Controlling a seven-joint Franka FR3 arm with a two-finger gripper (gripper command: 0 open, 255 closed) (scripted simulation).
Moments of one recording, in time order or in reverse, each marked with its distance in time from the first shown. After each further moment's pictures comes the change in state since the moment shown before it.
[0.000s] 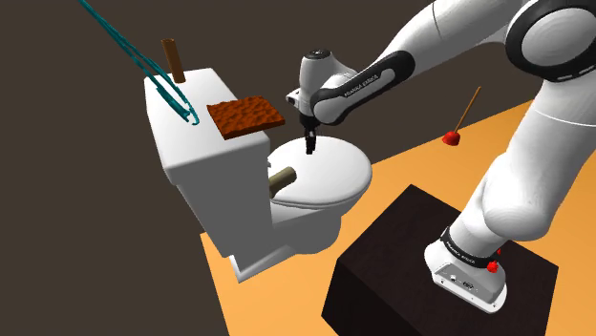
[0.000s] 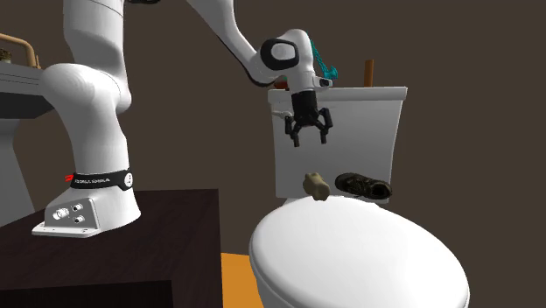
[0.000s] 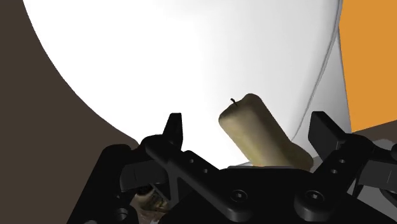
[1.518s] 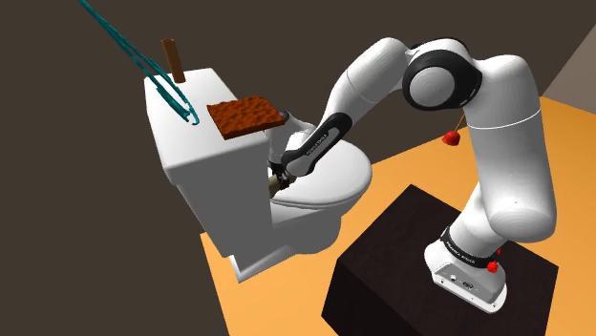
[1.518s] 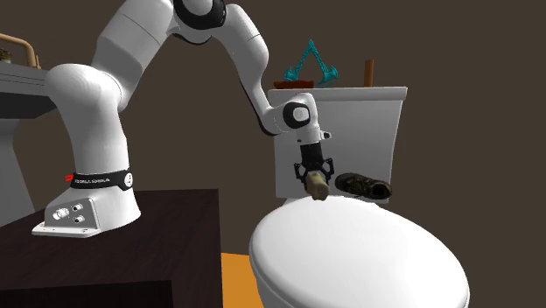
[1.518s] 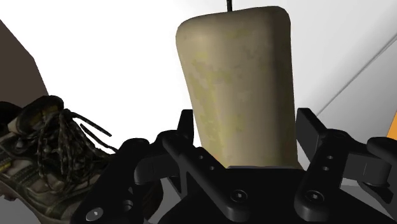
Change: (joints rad) arm 0.092 0.496 0.039 0.259 -0.155 0.231 -0.123
